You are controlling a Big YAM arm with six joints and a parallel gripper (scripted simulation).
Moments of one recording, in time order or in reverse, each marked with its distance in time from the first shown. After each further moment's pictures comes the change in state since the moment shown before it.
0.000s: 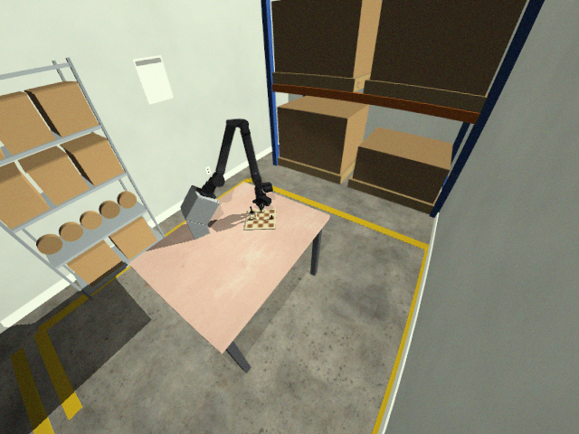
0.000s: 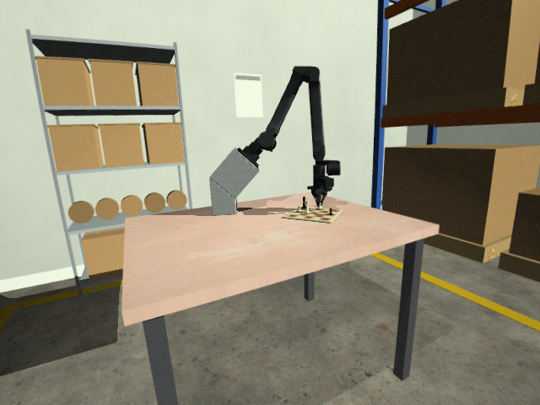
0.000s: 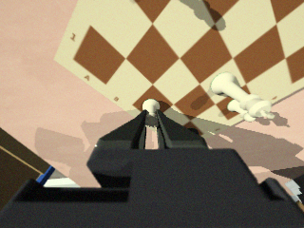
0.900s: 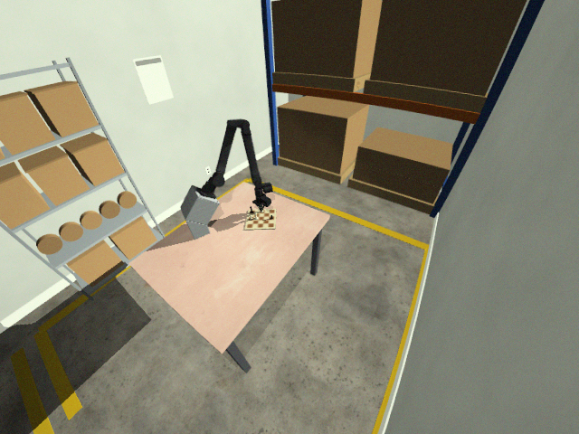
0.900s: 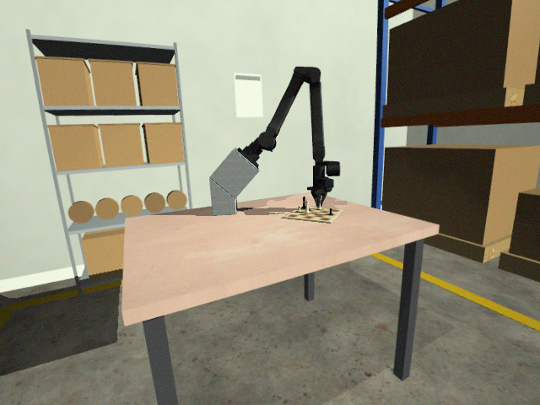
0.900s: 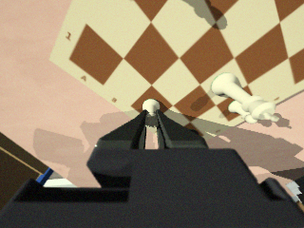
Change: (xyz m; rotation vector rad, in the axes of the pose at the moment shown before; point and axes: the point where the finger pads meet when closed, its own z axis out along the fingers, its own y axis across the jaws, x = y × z) arm 0.001 -0.001 0.004 0.001 0.001 0.000
